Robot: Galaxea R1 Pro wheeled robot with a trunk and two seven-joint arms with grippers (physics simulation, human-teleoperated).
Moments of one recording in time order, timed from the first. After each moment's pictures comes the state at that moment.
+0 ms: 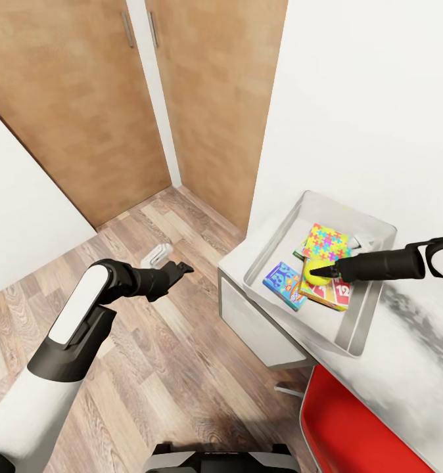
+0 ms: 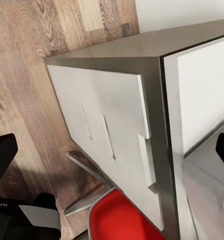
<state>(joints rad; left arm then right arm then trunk) -0.82 0.13 -0.34 -1.60 1.76 0.63 1.18 -1.00 -0.85 0.57 -1.61 -1.36 1.05 -0.03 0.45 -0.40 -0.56</state>
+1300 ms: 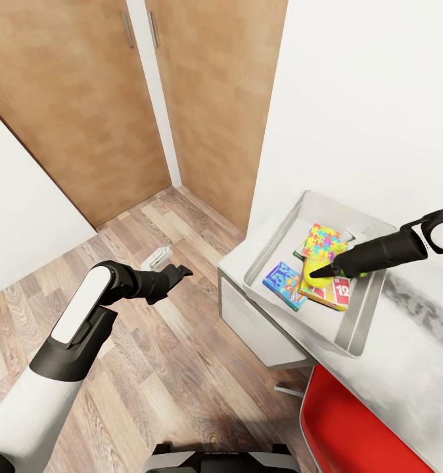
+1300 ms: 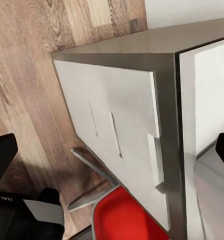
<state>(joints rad) -0.81 0.13 -0.34 -1.57 1.76 0.63 1.18 -1.44 -0.95 1.10 -1.61 -1.58 1.05 -0.03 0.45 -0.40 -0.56</state>
